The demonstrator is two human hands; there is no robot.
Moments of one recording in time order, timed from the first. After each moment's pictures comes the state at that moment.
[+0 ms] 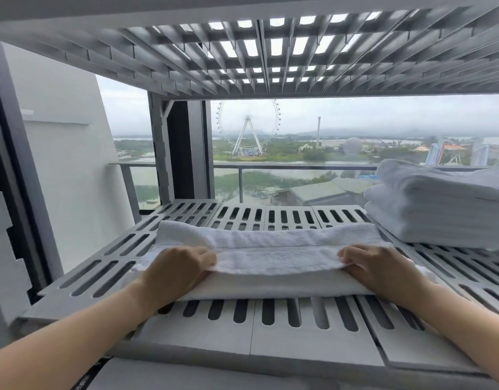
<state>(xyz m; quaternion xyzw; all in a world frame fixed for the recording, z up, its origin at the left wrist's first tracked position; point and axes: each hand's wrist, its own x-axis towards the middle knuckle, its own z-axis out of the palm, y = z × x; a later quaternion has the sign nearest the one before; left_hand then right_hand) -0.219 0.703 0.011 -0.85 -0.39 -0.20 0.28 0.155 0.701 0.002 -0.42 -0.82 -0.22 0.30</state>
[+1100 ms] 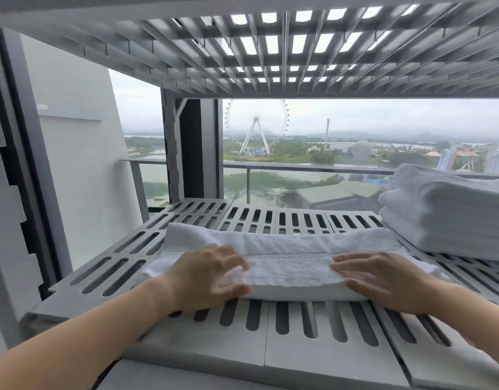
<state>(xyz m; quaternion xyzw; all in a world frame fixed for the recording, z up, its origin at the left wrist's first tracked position) -0.210 0.711 0.011 -0.89 -0.44 -0.12 0.10 0.147 0.708 0.019 -0.47 -0.87 -0.05 0.11</state>
